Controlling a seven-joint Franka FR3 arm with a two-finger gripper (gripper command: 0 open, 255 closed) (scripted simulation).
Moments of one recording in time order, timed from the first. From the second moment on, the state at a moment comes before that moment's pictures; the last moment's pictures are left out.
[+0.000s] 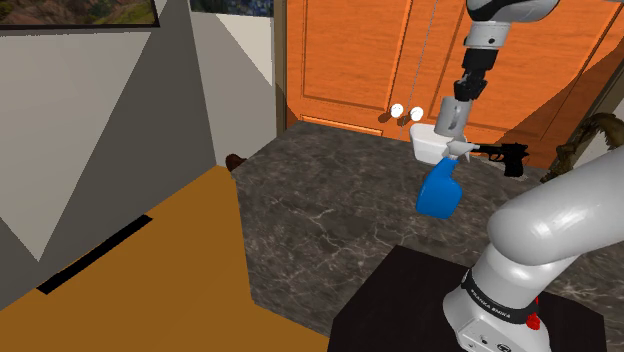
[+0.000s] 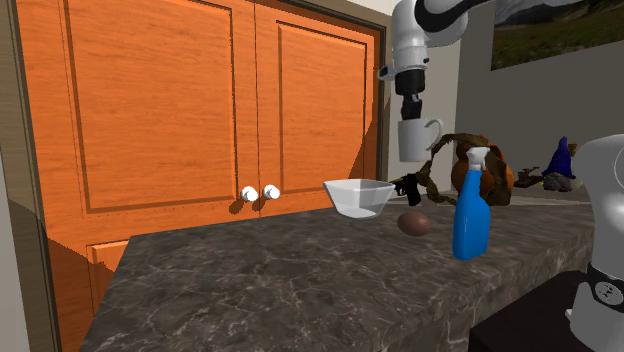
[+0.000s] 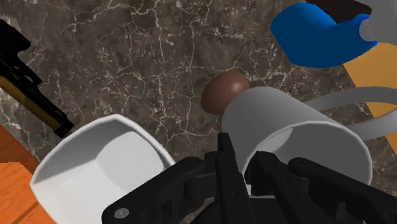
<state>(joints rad) -0.37 -0.45 -0.42 -2.15 -0.18 1.65 -0.43</state>
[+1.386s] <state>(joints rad) -0.47 -0.53 -0.60 -2.31 -0.32 1.77 -0.63</state>
